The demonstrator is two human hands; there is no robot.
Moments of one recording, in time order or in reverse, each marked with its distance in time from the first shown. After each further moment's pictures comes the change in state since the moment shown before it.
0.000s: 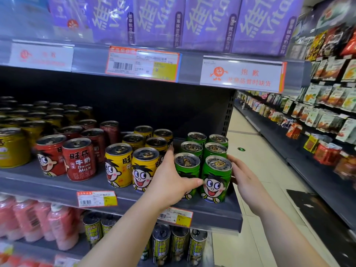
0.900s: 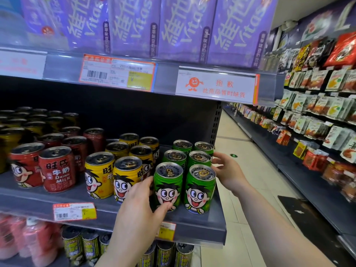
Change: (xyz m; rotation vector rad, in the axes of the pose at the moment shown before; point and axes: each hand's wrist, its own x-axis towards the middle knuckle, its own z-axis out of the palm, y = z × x) left_hand -0.031 -0.038 0.012 0.338 0.298 0.152; right_hand 0.066 0.004 -0.011 -0.273 0.042 -0.024
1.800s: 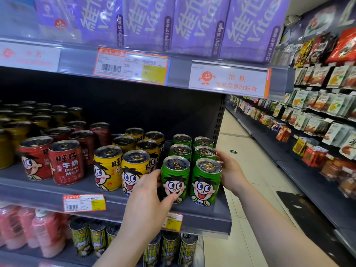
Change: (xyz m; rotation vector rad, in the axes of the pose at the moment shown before) left_hand 0.004 -0.002 -0.003 -0.068 0.012 0.054; right_hand -0.001 0.017 0.017 0.159 -0.041 -0.026
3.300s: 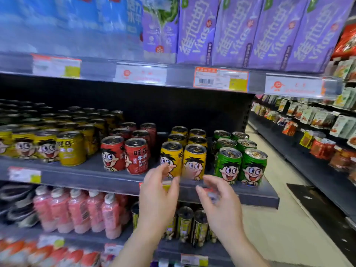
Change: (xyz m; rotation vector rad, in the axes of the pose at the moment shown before) left_hand -0.025 -0.067 -0.118 -0.138 0.164 -0.017; right_hand -0.185 -0.108 0.176 -0.144 0.252 -0.145
